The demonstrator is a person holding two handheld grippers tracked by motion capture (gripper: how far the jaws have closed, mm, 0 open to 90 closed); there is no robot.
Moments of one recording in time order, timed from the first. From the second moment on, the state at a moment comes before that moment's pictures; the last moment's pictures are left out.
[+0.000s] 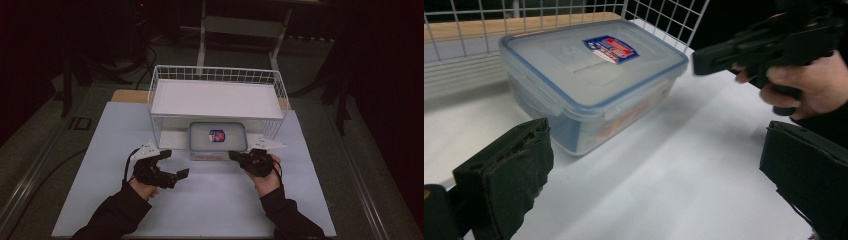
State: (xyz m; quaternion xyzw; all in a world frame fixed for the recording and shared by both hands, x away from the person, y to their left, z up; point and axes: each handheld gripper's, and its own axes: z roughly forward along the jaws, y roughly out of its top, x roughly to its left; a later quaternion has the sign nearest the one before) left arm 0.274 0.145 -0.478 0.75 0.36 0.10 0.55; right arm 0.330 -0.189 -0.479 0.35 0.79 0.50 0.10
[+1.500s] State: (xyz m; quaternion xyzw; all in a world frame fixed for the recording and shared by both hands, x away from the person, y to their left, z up) left arm 0.265 0.146 -0.500 0.75 0.36 0.12 0.55; right arm 0.395 -0.146 -0.515 0.40 0.79 0.45 0.12
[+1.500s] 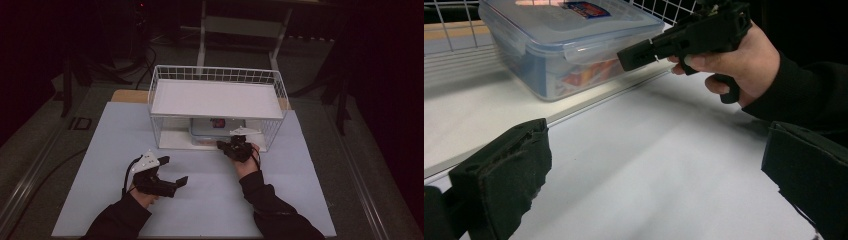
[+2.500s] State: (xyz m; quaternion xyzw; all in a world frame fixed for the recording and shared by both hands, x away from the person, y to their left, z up) left arm 0.263 0.147 -0.498 0.74 0.35 0.13 0.55; right arm 0.386 -0.144 -0.503 0.37 0.79 0.47 0.12
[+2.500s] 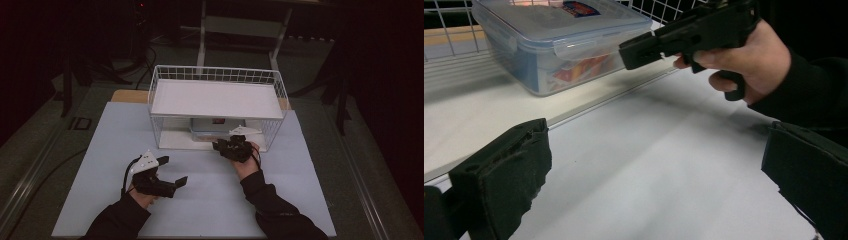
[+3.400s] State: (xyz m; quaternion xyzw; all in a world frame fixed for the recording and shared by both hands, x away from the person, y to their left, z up) left arm 0.256 0.143 -0.492 0.75 0.33 0.14 0.55; right arm 0.316 -0.184 -0.476 0.32 0.78 0.53 0.11
